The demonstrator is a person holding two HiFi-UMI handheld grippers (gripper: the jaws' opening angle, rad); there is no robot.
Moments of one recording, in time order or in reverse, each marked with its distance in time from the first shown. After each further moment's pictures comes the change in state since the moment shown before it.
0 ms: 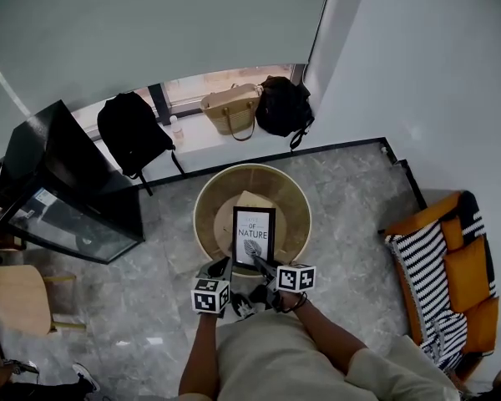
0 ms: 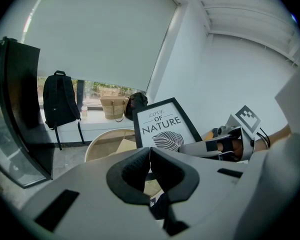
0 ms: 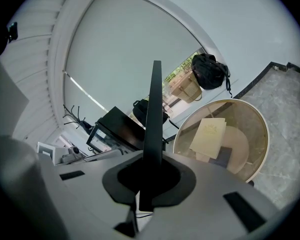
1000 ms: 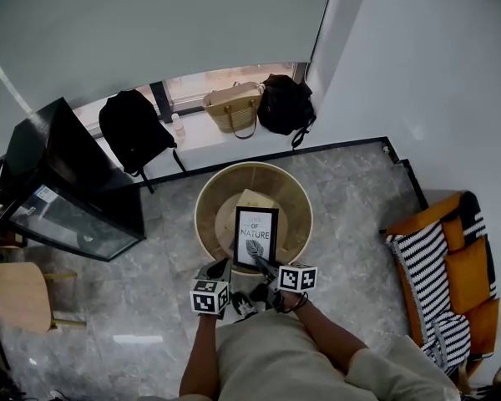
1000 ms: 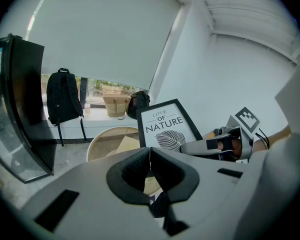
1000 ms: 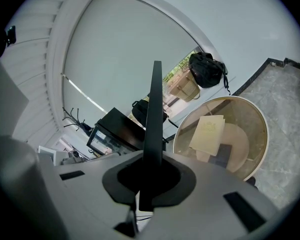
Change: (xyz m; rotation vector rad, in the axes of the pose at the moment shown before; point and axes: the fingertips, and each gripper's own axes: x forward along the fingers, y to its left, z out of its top) left arm -0.006 0.001 -0.013 -0.030 0.009 0.018; right arm -0.004 -0.007 -0.009 0.031 0.000 -0.005
